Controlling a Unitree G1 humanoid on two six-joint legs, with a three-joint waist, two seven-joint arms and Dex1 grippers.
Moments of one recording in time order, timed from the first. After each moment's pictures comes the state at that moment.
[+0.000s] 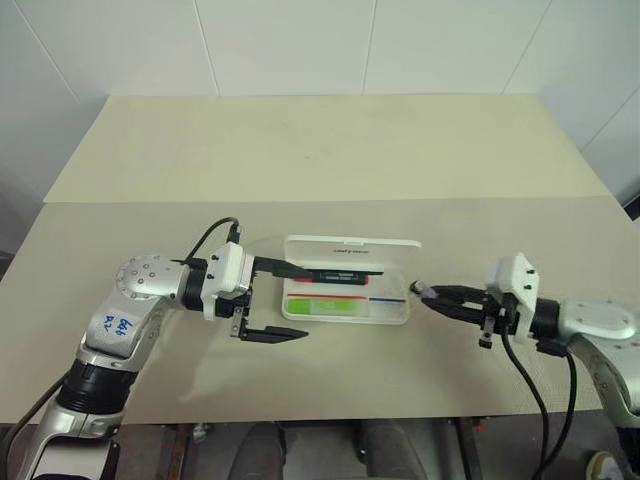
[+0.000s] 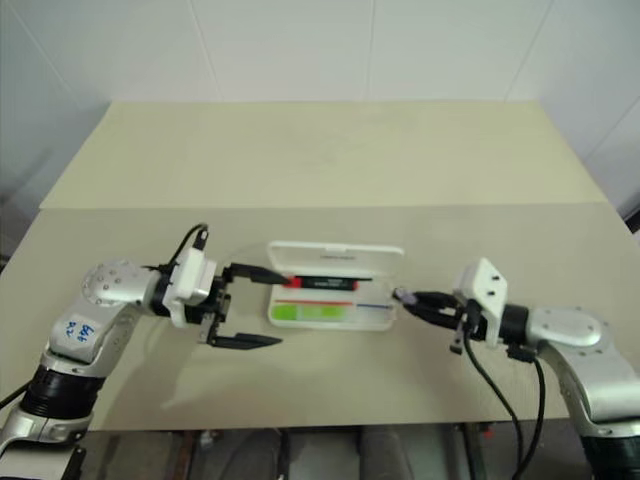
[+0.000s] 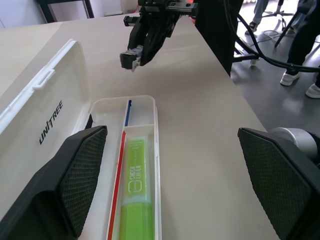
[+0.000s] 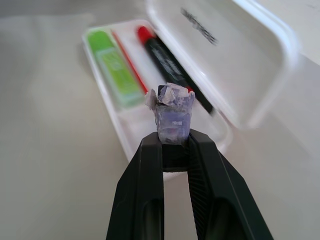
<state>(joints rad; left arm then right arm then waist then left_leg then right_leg) -0.40 0.68 -0.08 -0.19 -0.46 0.21 -1.24 -0.14 -0.81 -0.07 -0.31 0.45 0.36 1.08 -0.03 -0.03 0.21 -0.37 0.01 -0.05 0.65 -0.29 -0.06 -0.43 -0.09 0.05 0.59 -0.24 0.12</state>
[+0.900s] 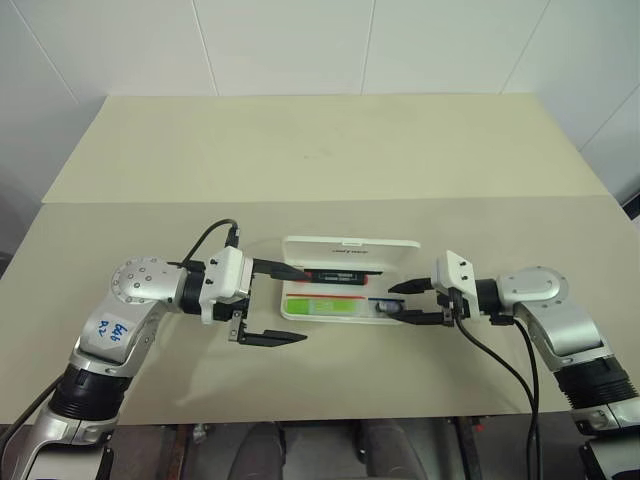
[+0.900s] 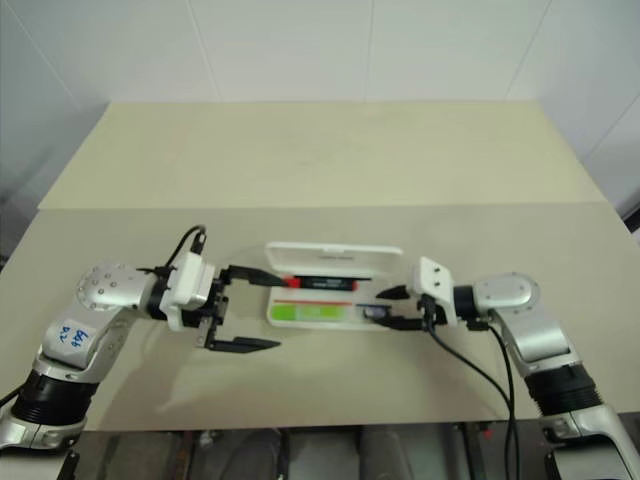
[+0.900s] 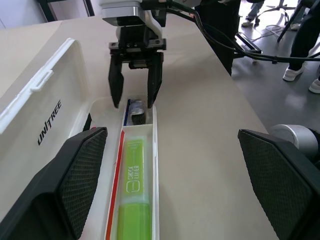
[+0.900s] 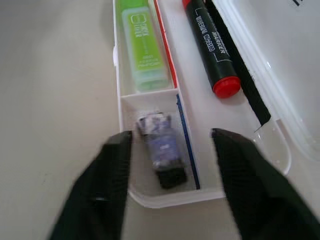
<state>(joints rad) -0.38 0.71 -0.08 -0.24 -0.46 0.22 -1.22 -0.41 -0.72 0.15 0.08 0.28 0.15 1.27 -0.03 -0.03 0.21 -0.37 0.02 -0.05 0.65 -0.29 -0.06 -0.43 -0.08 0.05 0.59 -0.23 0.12</state>
